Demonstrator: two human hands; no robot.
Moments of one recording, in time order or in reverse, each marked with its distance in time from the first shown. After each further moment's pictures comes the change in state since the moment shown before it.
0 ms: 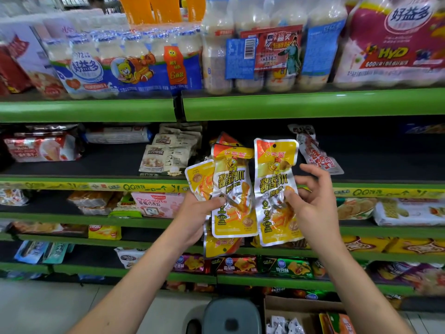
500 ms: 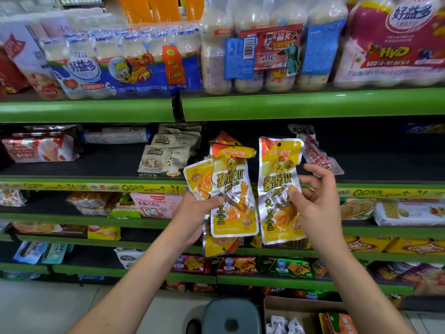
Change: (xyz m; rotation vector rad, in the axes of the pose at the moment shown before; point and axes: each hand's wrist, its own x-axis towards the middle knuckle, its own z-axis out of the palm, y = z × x) left_hand 0.005 -0.001 -0.002 -0.004 -0.009 -0.008; right_hand 0.004 0.001 -0.004 0.040 0.037 0.004
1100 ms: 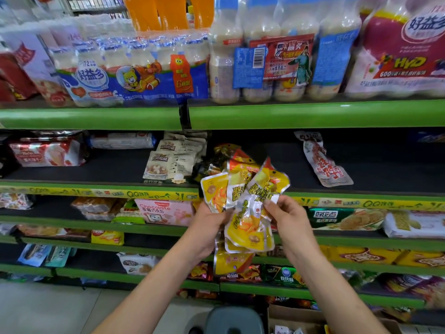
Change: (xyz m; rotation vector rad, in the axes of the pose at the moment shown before) left_hand -0.003 -0.006 0.015 -0.075 -0.113 -0.059; right_hand 0.001 0.023 0.051 0.120 -0.068 0.521
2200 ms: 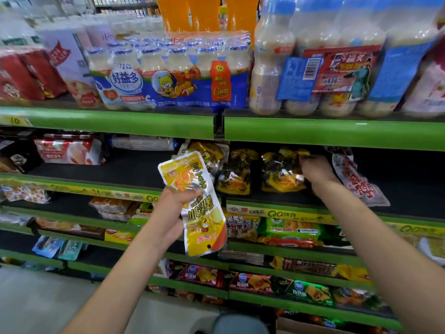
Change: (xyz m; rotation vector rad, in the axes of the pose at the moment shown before) left_hand 0.017 0.069 -0.102 -0.079 0.335 -0.046; right_hand 0.182 -0.058 0.014 -0.496 0.200 -0.011
